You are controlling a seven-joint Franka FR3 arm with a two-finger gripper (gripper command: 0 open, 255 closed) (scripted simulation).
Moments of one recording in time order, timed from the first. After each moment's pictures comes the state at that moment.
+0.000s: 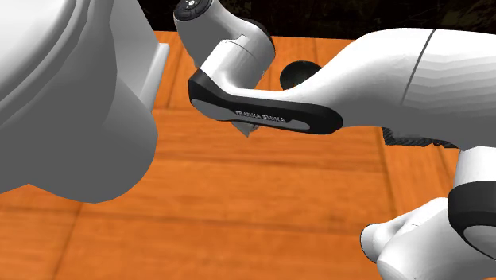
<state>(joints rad) 0.01 0.13 0.27 -1.83 -0.22 1.93 0.21</state>
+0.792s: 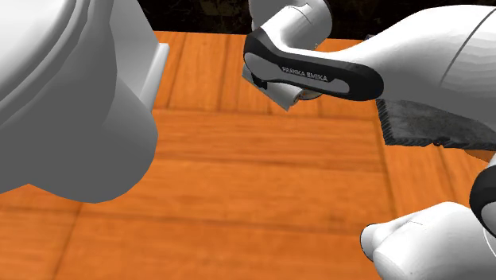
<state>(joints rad) -0.14 0.04 0.15 -1.93 -0.19 1.99 -0.07</state>
